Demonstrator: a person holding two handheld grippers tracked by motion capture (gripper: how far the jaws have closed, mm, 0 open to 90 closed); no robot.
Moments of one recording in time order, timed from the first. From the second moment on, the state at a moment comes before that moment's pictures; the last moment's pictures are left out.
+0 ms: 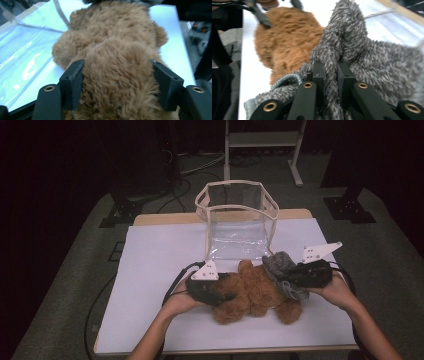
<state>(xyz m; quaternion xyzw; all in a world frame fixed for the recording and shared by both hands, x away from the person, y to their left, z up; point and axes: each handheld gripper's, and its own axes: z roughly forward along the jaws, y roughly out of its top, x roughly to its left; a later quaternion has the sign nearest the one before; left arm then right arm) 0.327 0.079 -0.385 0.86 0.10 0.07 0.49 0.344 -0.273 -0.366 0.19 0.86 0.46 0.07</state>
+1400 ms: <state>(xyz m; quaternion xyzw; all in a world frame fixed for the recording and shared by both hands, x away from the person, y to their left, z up) 0.334 0.100 -0.387 0.87 0.08 0.08 0.48 0.337 -0.270 -0.394 0.21 0.84 0.50 0.04</state>
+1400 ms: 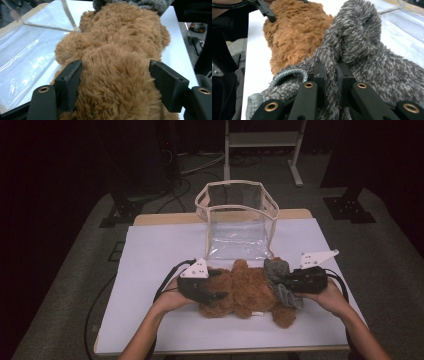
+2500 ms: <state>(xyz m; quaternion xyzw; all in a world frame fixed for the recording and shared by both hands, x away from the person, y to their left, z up) 0.328 0.110 -0.381 0.86 0.09 0.09 0.49 0.309 -0.331 -0.404 0.25 0.84 0.48 0.08</state>
